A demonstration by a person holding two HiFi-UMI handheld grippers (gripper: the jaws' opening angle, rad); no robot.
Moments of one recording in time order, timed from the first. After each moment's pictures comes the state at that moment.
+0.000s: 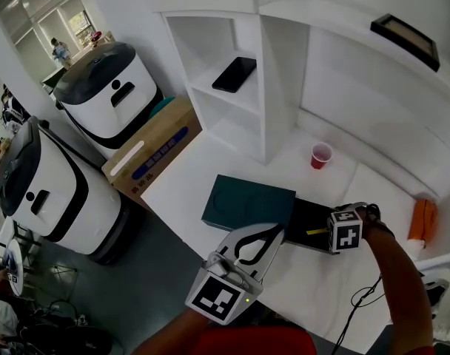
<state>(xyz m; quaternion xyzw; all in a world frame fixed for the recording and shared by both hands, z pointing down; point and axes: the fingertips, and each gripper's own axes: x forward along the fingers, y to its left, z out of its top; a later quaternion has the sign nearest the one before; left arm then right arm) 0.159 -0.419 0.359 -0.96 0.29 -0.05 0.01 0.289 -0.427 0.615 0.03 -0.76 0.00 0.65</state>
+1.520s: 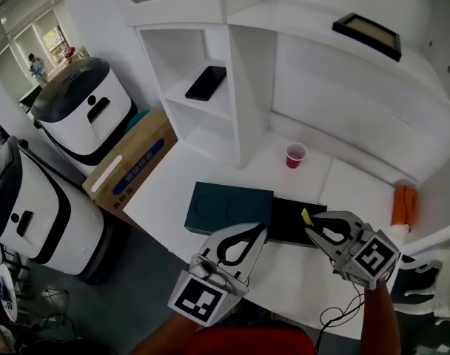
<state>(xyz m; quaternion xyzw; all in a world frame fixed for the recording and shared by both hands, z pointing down) 0.158 -0.410 0.344 -0.97 0.26 -0.03 0.00 0.247 -0.410 0.396 0.39 -0.90 0.03 0.18</state>
